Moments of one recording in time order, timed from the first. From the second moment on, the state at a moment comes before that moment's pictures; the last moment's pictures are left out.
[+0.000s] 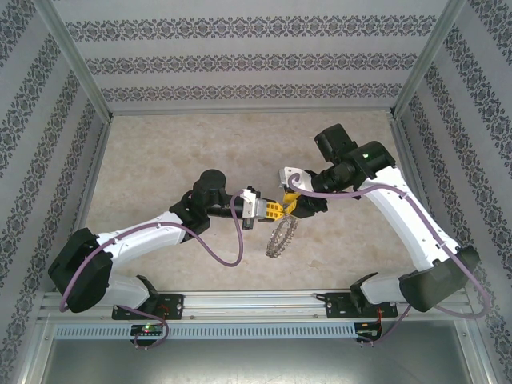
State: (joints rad) left arm -0.76 1.37 0.80 0.43 0.83 0.46; right arm 0.46 1.36 1.49 -1.36 -0.73 -1.01
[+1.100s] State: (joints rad) left arm -0.80 1.38 0.79 0.48 0.84 0.44; right arm 0.42 1.36 1.49 -1.49 -0.78 -1.14
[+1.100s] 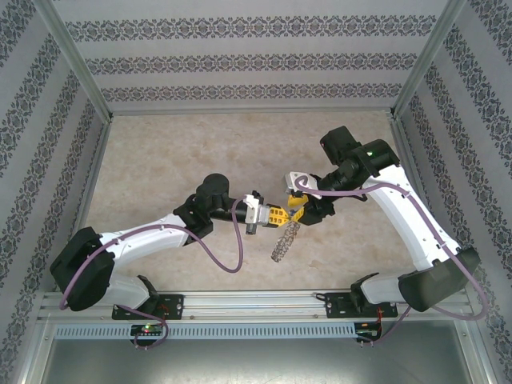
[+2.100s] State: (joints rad) left arm -0.80 1.43 0.82 0.43 0.82 0.49; right arm 0.43 1.42 1.57 -1.57 -0.73 -1.16
